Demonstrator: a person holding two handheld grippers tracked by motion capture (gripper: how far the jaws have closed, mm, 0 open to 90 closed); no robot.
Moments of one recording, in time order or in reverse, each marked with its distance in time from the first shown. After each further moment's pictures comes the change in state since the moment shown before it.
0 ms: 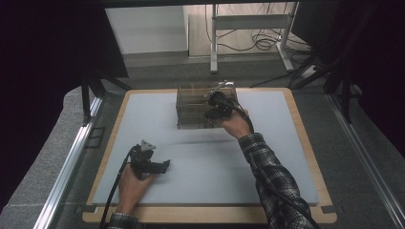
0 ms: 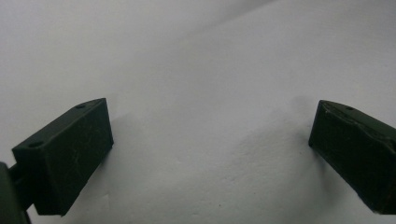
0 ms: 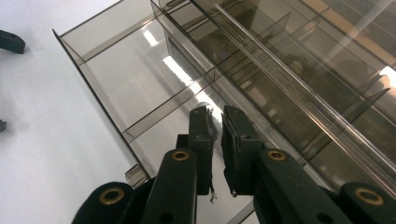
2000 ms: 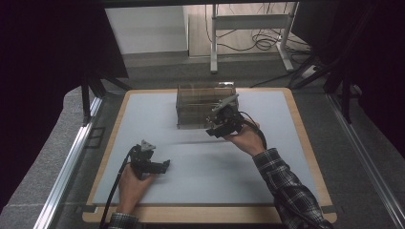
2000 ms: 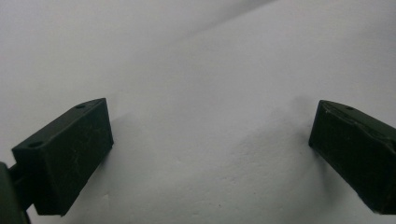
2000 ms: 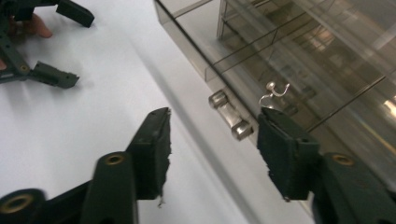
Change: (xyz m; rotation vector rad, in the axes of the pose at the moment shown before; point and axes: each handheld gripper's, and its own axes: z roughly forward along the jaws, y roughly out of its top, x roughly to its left) left arm 0.001 0.000 0.000 0.004 0.002 0.011; right arm 0.033 -0.041 -0.039 -0.051 0.061 -0.069
